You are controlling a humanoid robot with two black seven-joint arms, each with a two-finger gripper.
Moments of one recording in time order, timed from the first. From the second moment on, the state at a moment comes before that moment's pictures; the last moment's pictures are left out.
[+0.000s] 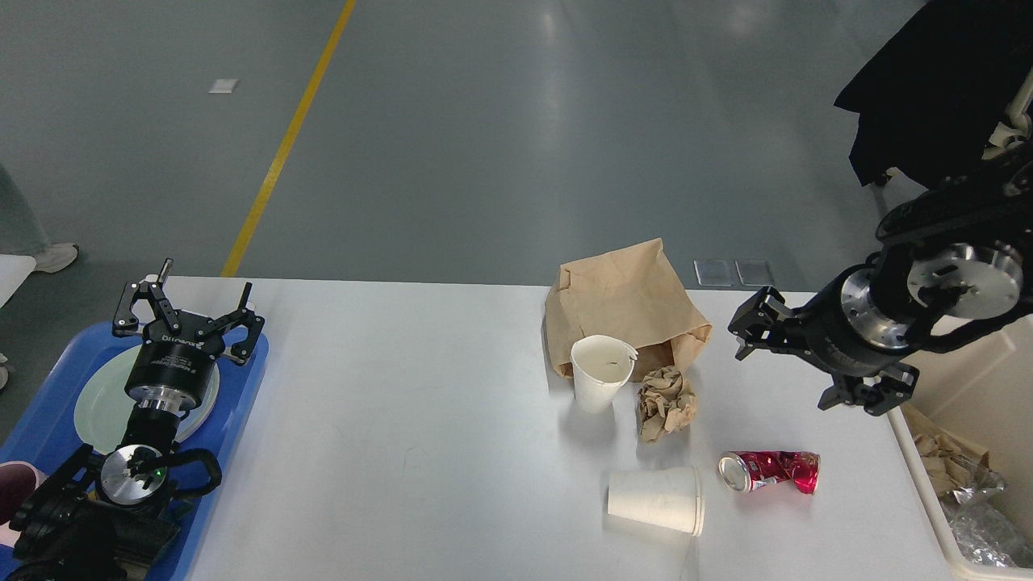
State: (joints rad) left arm -0.45 0.18 -1.40 -0.46 0.06 -0.72 -0.16; right arm 2.03 -0.30 -1.30 1.68 0.61 0.09 -0.22
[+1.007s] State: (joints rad) left arm -0.45 0.18 -1.40 -0.46 0.06 -0.72 -0.16; right arm 1.19 -0.40 -0.89 1.07 0.63 -0.13 -0.21
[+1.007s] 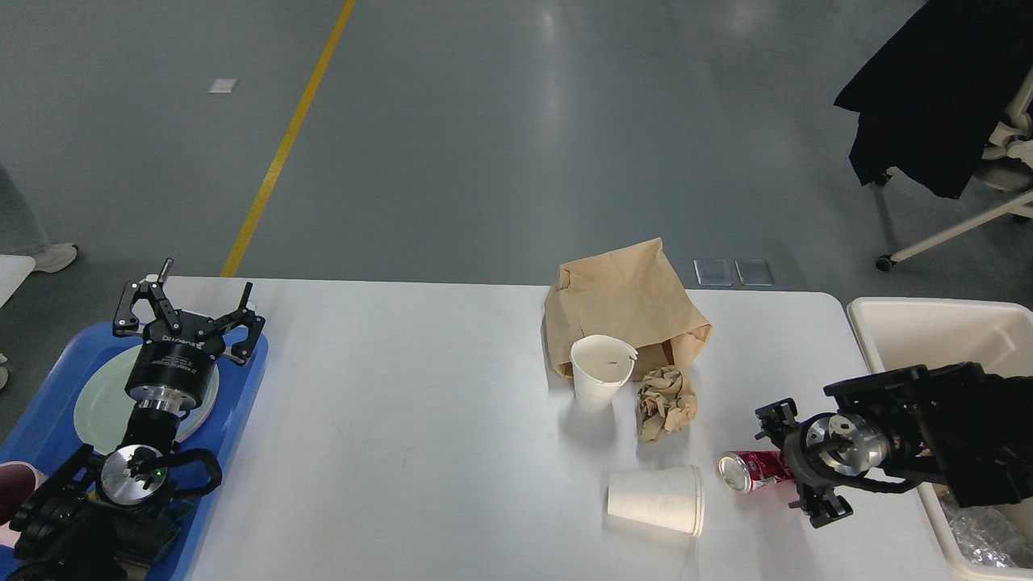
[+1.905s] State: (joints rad) left arm -0.45 0.18 -1.40 -0.46 0.06 -0.72 -0.16; right arm 1.17 -0.38 -0.89 1.05 0.58 -0.07 -0.22
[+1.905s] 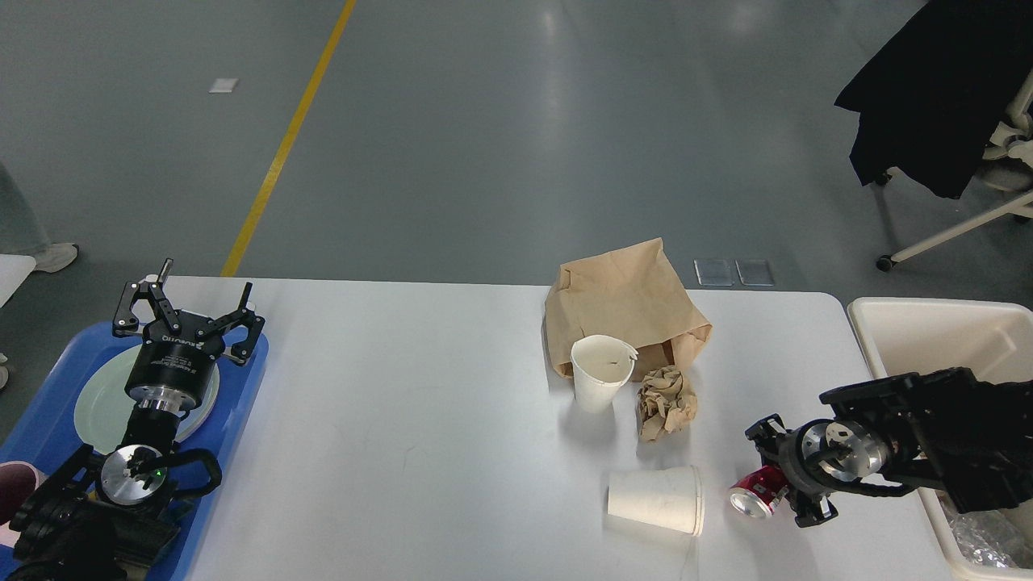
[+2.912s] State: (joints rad) left arm -0.45 0.18 -1.40 -0.46 0.06 -0.72 -0.16; right arm 1.88 -0.41 -1.40 1.46 0.46 0.27 -0.33
